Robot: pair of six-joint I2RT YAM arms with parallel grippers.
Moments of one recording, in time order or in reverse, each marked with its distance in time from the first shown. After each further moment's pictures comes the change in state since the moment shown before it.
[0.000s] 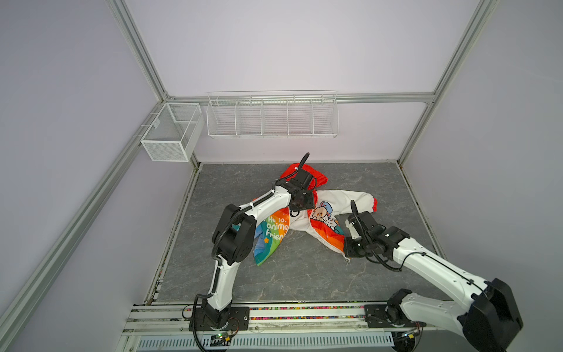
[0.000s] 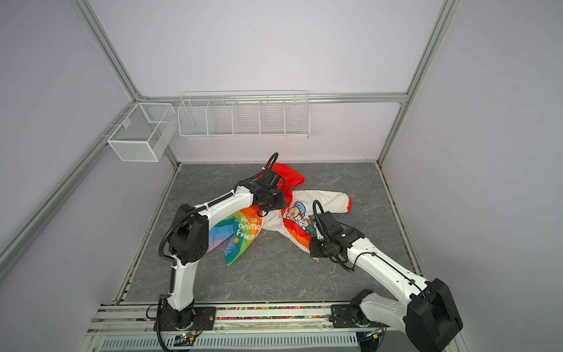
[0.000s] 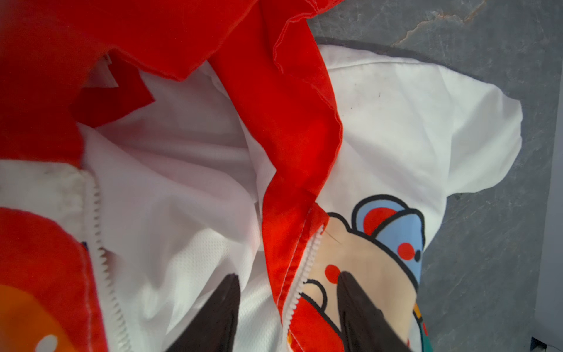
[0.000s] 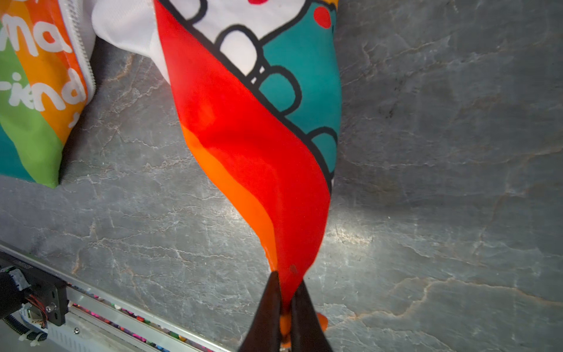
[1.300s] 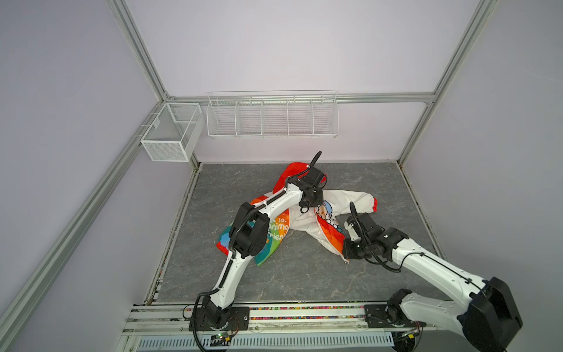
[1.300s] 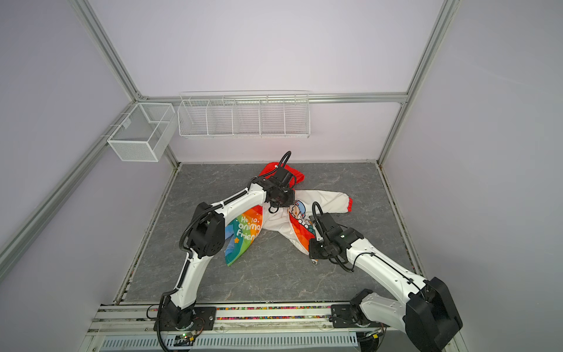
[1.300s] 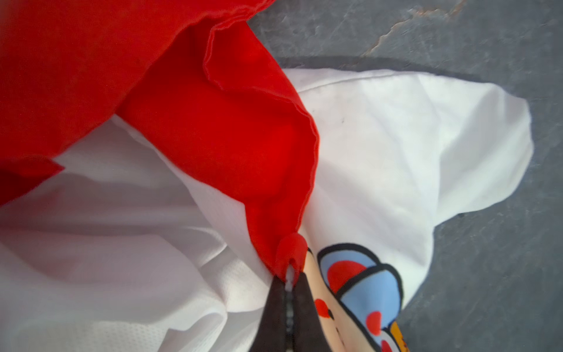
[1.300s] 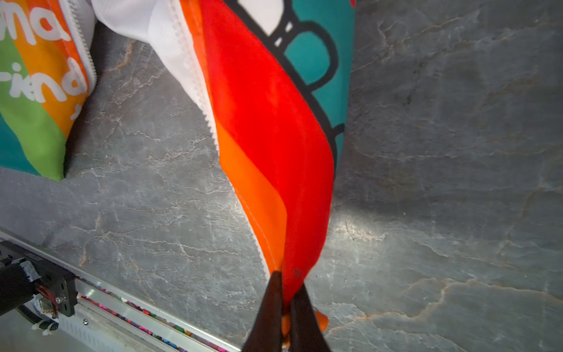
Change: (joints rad) left arm -0.029 0.198 0.293 -0.064 -0.007 0.058; right arm 0.006 -0.009 -0.011 0.004 -0.033 0.014
